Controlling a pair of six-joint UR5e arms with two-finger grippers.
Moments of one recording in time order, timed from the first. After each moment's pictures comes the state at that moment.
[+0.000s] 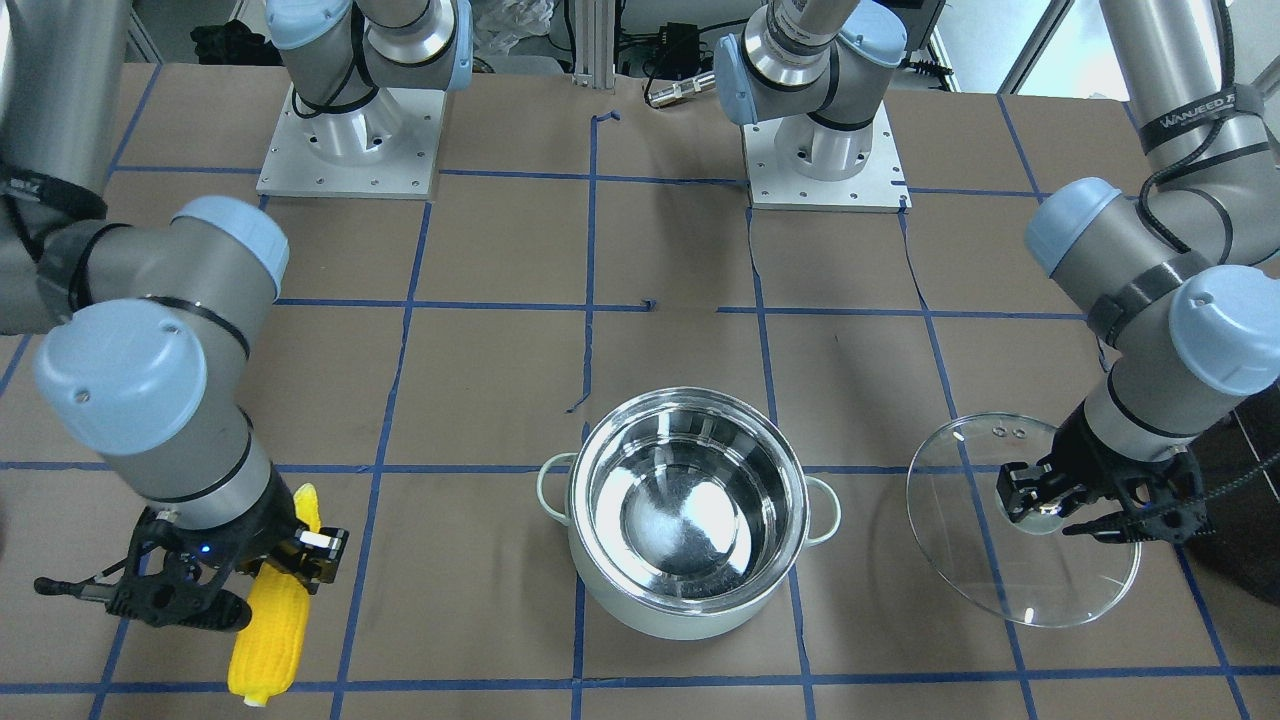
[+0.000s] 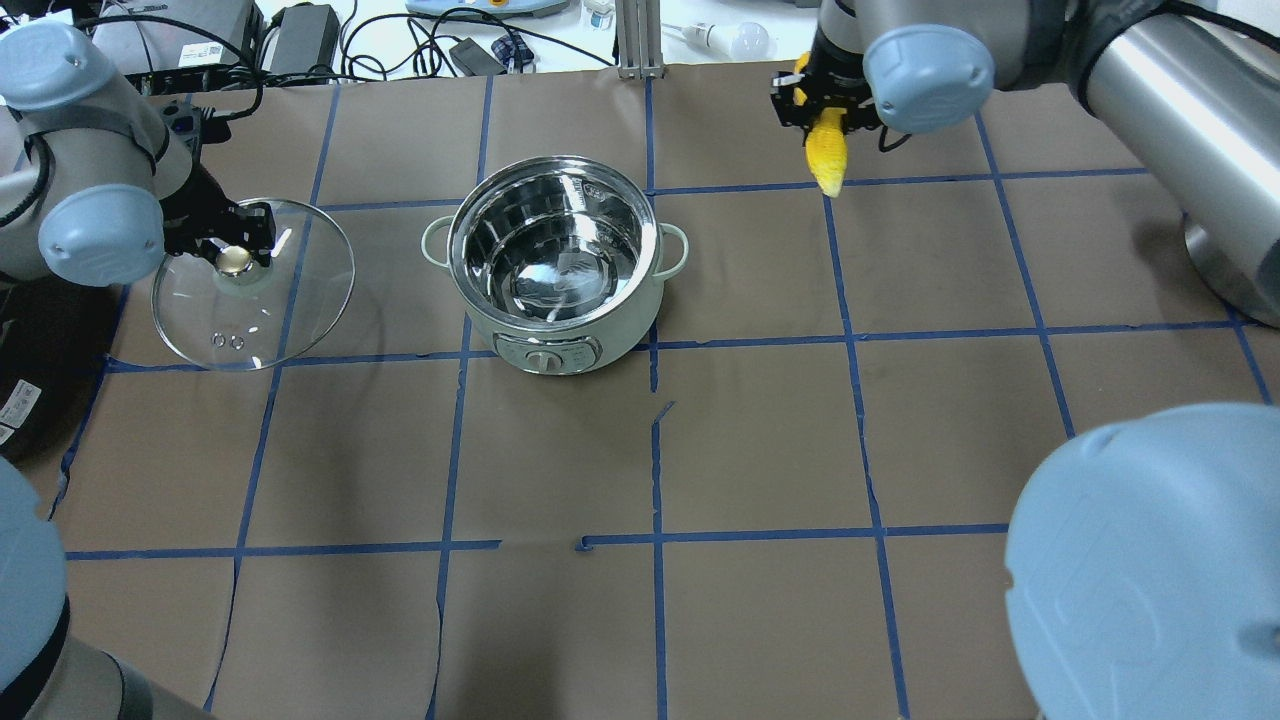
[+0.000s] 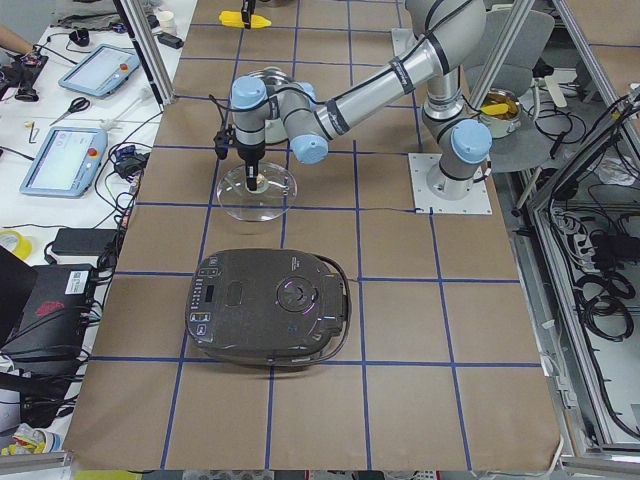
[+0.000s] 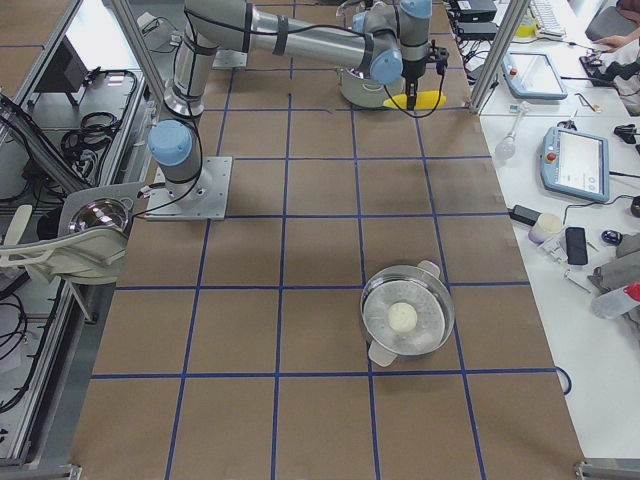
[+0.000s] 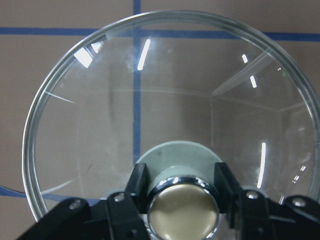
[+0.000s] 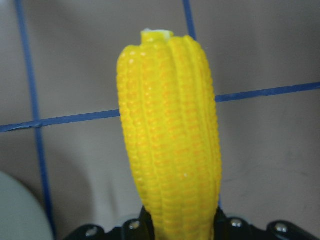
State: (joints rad) left arm -1.22 -1.94 -1.76 -0.89 1.63 0.27; right arm 1.70 -1.08 1.30 -1.97 -1.58 0.24
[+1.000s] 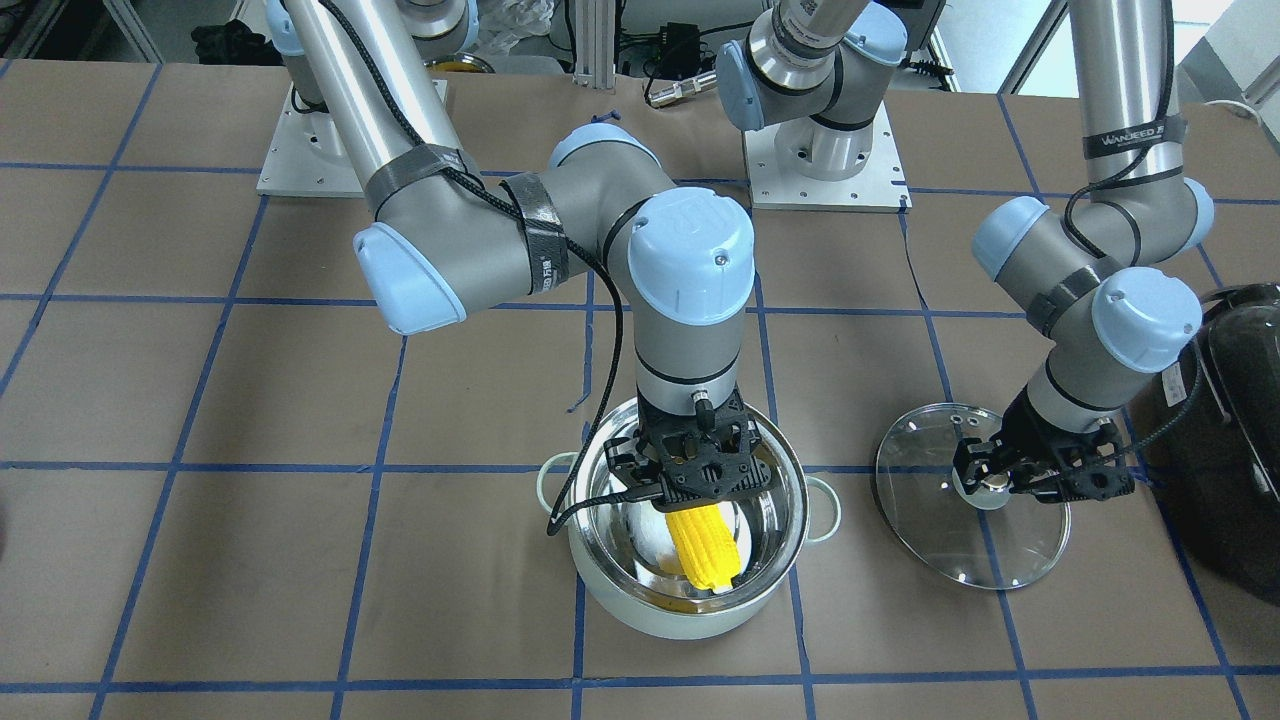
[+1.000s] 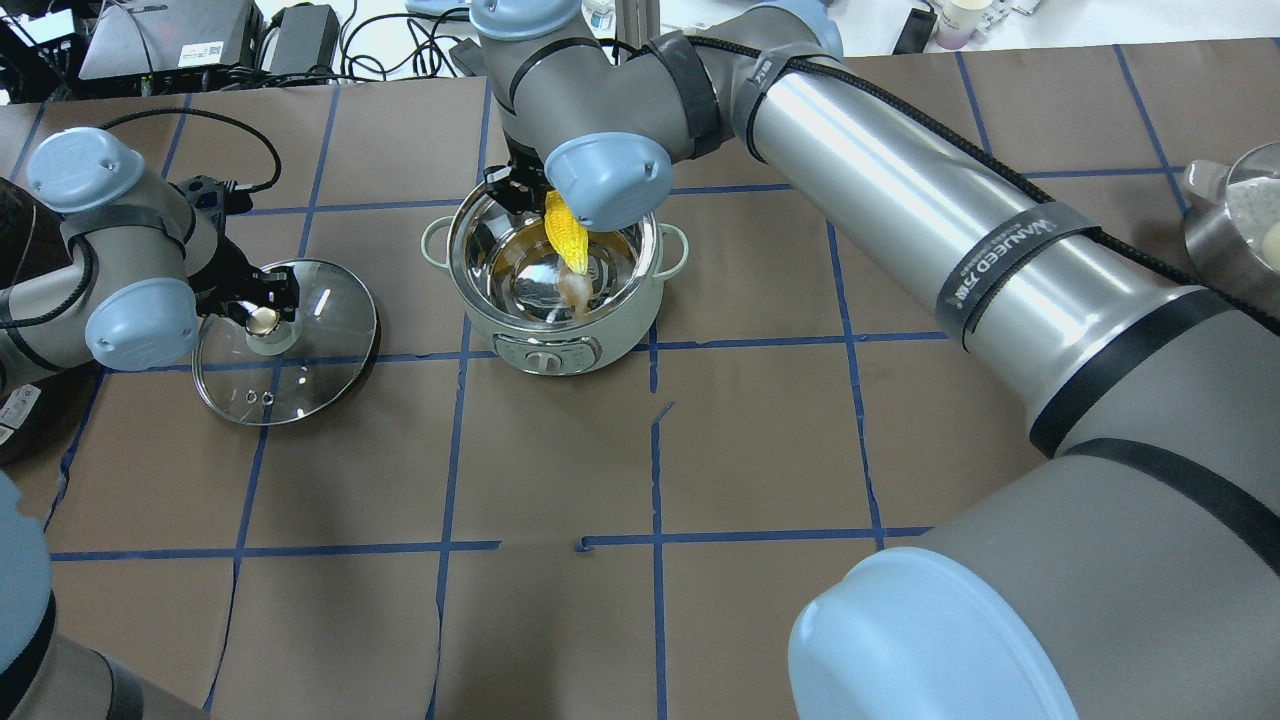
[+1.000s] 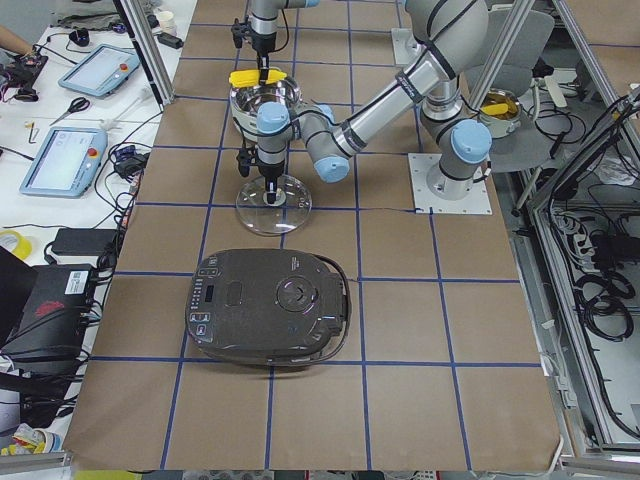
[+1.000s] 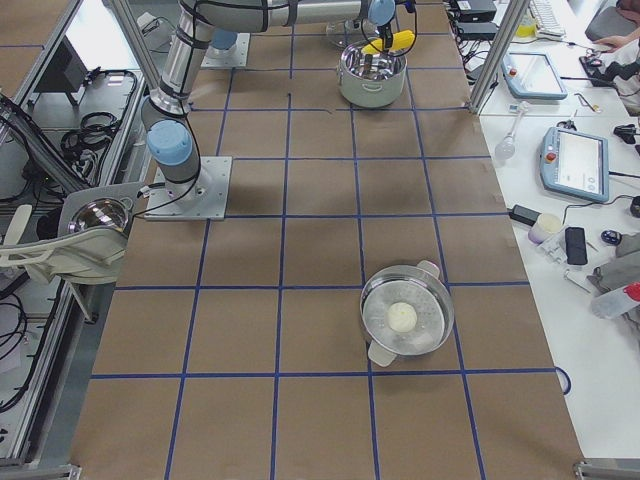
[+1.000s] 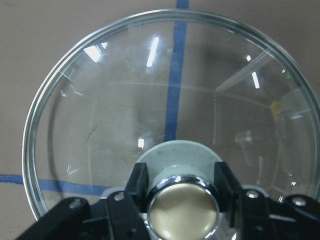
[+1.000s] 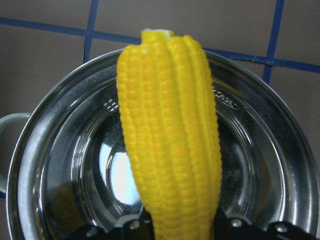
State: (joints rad) left arm -1.19 -1.94 -1.90 -0.74 1.59 0.28; right arm 2.04 -0.94 1.20 -2.02 -1.57 0.29
